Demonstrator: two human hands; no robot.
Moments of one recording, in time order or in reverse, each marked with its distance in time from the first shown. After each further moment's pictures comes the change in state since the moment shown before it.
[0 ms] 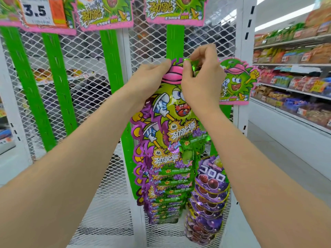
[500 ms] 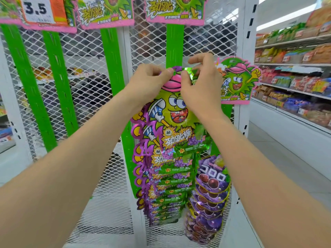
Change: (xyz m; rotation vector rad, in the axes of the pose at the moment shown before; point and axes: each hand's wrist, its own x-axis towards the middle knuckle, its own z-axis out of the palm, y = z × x) left_hand -0.001 -0.013 -0.005 0.244 0.054 0.166; right_hand -0.010 0.013 -0.004 -0.055 -0.151 -0.015
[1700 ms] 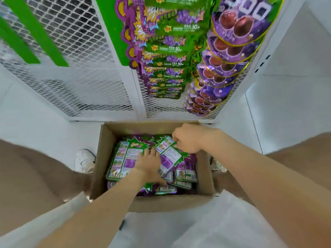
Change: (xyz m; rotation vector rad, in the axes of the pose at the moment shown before) left_hand -0.492 -0.350 0.204 0.925 -1.298 -0.441; right_hand -0.448 0.121 -0.027 -0.423 -2.004 0.131
